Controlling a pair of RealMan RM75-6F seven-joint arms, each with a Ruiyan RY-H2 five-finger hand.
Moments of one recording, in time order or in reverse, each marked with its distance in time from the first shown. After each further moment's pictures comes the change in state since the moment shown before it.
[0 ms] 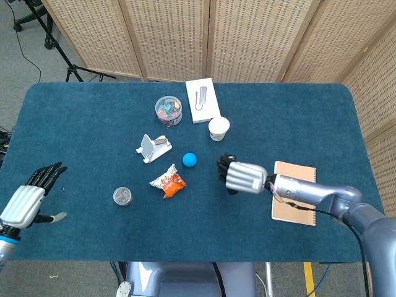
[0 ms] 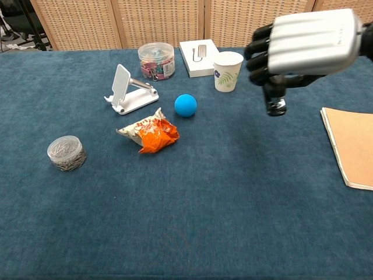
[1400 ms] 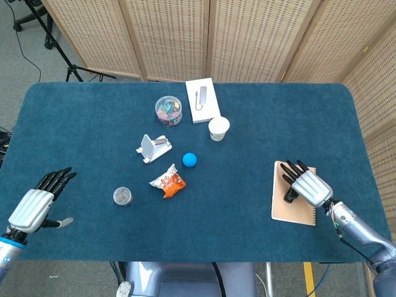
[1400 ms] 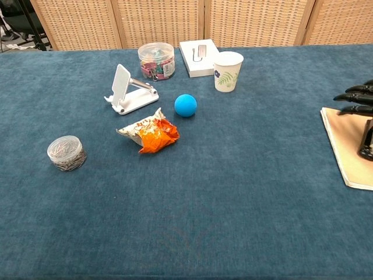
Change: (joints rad) left arm 0.003 0.003 0.009 -0.044 0.043 -0.016 0.044; right arm -0.440 -0.200 -0.043 0.416 0.254 -0.008 0.231
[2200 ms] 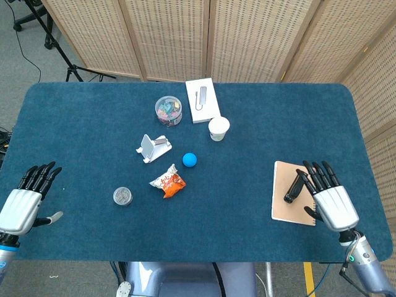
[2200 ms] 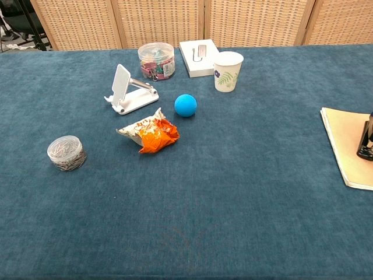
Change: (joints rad) left arm 0.077 -0.051 -0.042 0.007 -0.034 0.159 0.214; right arm -0.227 0.340 0.107 -0.968 0.224 0.307 -0.245
